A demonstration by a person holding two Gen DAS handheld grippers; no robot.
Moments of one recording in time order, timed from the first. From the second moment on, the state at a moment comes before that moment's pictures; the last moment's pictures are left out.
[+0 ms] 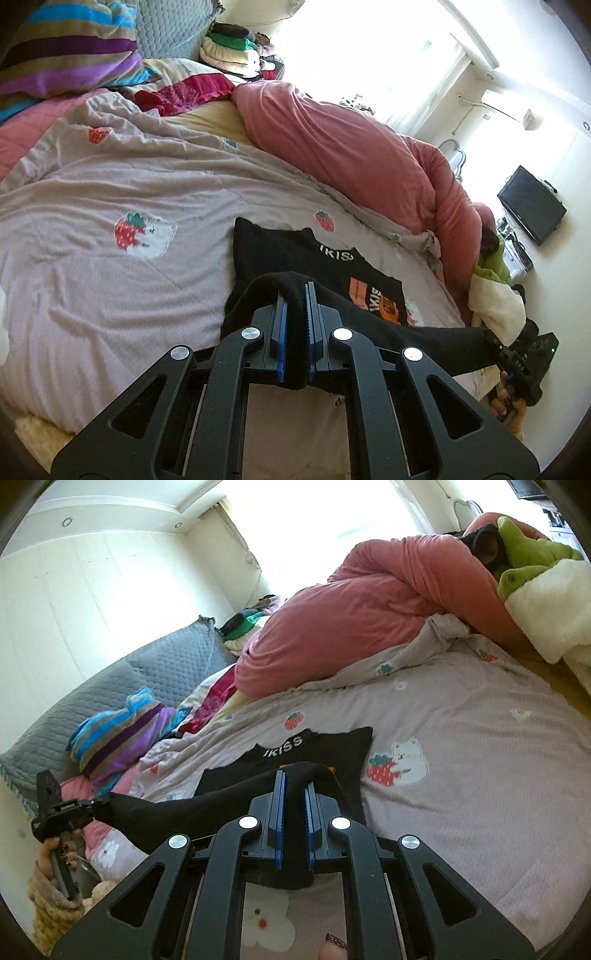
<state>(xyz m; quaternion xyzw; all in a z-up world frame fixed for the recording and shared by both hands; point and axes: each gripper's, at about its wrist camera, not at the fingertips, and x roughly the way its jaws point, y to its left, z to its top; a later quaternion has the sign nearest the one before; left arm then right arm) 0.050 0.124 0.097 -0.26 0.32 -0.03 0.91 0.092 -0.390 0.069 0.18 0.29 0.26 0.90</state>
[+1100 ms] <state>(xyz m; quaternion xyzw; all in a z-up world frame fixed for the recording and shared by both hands) 0.158 0.123 0.046 -0.21 0.37 0.02 0.90 0.193 -0.362 0.035 0.16 0.33 0.20 0.91</state>
